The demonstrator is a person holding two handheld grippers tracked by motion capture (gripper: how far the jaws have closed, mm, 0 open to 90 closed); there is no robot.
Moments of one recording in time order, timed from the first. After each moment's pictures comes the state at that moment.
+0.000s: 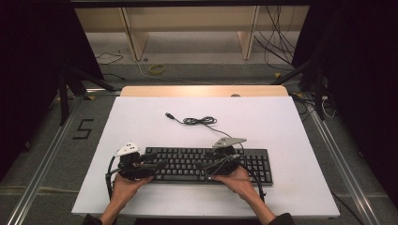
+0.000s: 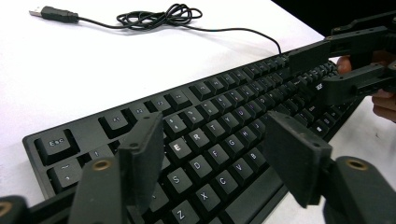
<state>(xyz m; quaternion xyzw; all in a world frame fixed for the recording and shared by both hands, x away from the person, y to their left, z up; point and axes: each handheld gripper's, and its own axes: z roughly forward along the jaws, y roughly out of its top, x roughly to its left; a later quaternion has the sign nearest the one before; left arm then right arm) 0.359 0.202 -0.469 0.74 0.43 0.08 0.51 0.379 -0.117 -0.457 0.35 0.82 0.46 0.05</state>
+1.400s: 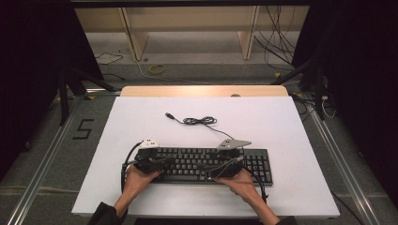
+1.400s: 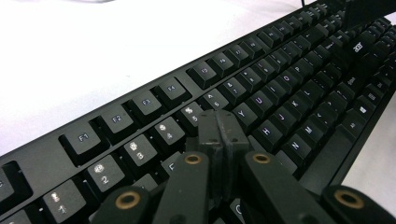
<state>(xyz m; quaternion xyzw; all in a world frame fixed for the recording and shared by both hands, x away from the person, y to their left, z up) 0.388 0.166 -0.480 0.80 0.40 0.07 0.43 0.370 -0.124 -0.454 0.35 0.81 0.47 0.06</state>
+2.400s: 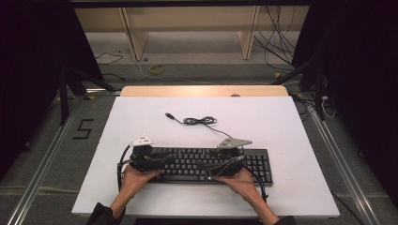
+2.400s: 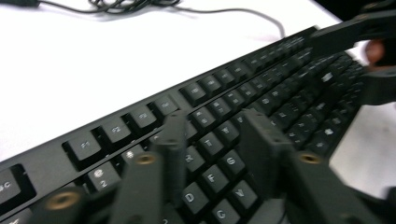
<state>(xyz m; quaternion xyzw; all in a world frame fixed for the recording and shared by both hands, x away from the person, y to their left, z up) 0.385 0.178 -0.468 0.77 0.41 0.04 0.48 0.373 -0.126 -0.453 0.36 0.81 0.47 0.07</state>
